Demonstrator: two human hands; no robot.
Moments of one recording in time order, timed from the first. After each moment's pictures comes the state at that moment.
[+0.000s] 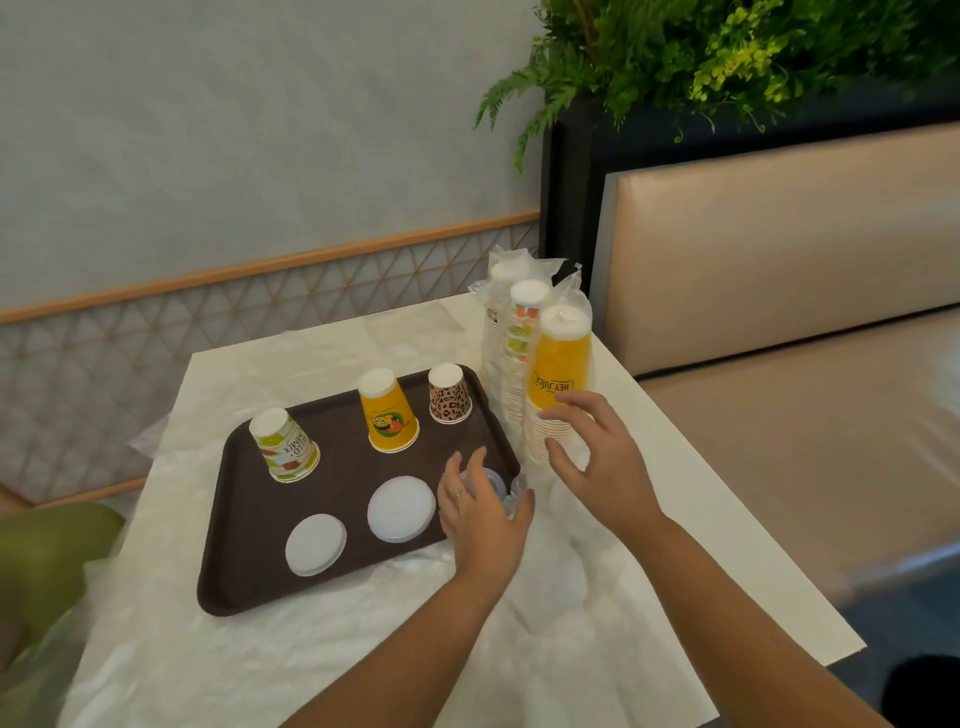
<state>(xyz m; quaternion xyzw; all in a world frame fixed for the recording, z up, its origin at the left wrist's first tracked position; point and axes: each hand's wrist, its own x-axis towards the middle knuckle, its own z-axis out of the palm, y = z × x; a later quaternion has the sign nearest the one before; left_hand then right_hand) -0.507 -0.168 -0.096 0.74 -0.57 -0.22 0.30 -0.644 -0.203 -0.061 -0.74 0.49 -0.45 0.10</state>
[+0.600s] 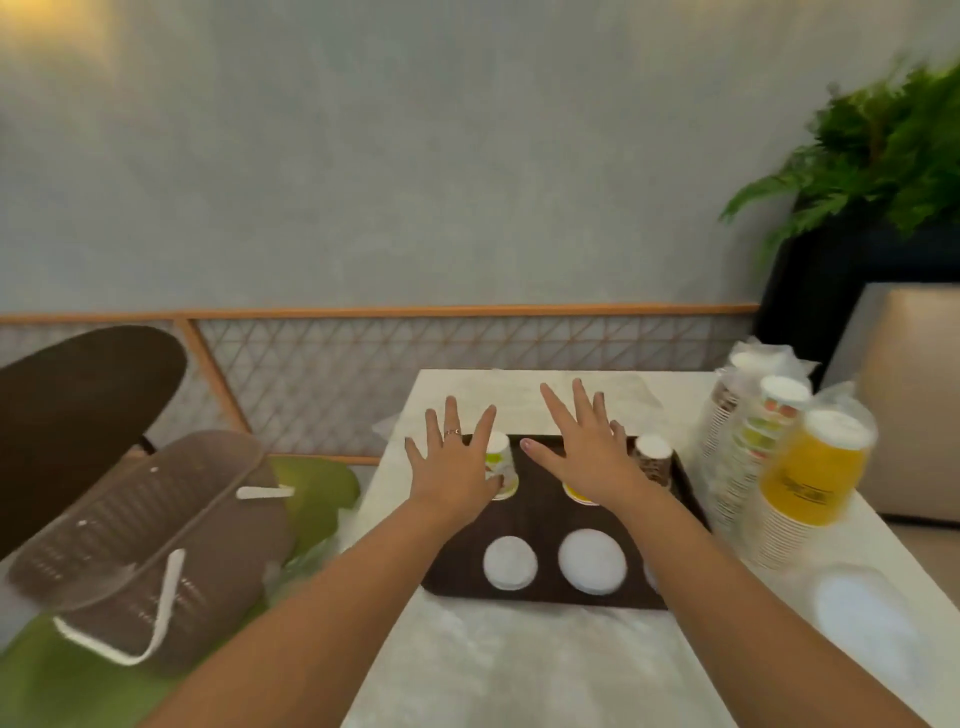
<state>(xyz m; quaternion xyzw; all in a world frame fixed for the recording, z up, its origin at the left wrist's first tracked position) -0.267 -0.143 0.018 0.81 -0.59 0.00 0.02 -0.413 -0.223 0.020 -0.86 0.47 -0.13 0.14</state>
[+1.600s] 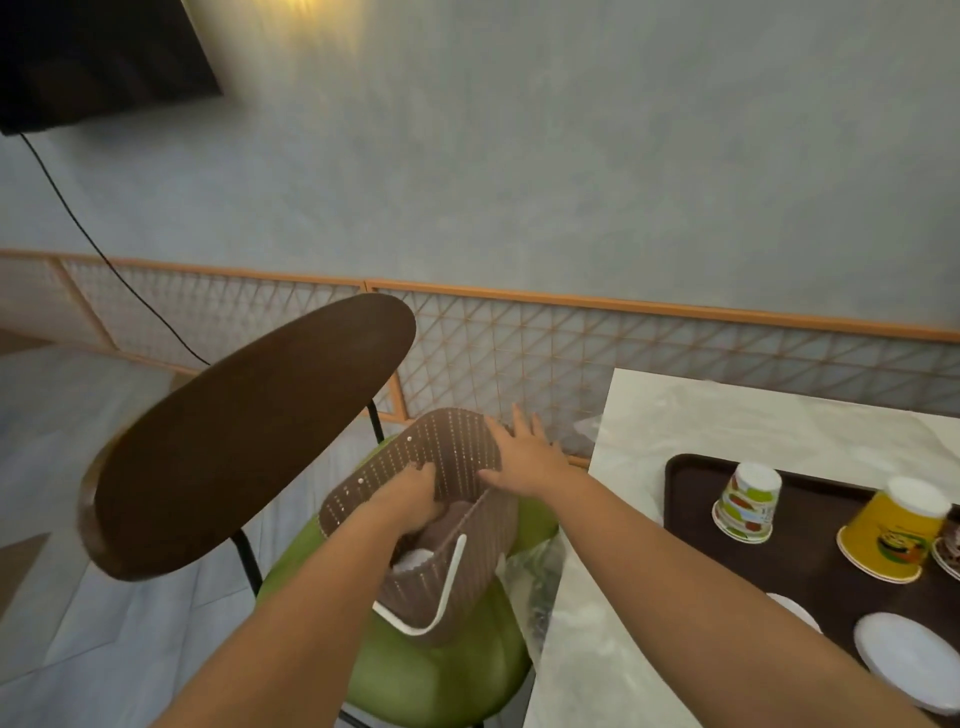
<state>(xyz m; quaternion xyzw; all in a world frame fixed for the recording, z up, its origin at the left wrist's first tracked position) 0.053 0.006 -0.008 0.88 -0.44 -0.17 0.00 -0.059 -0.116 0.002 -0.94 0.30 0.02 0.18</state>
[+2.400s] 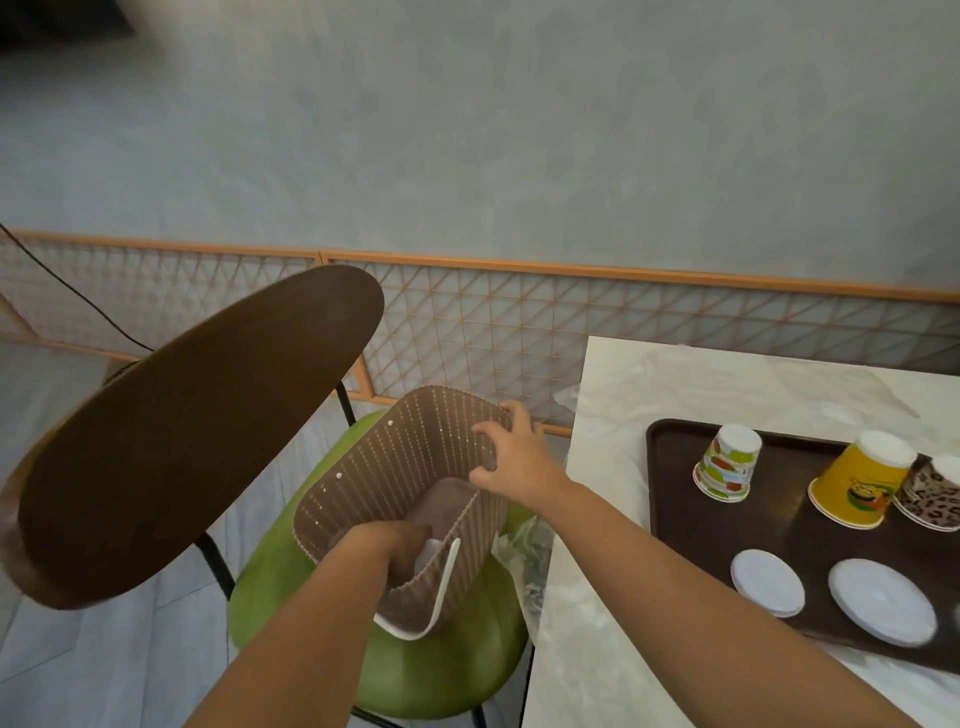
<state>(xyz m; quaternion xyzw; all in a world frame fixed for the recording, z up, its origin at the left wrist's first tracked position) 0.068 0.017 -0.072 0.80 -0.47 -0.31 -0.20 -0.068 -0.100 -0.020 -0.90 0.32 -0.09 0.27</state>
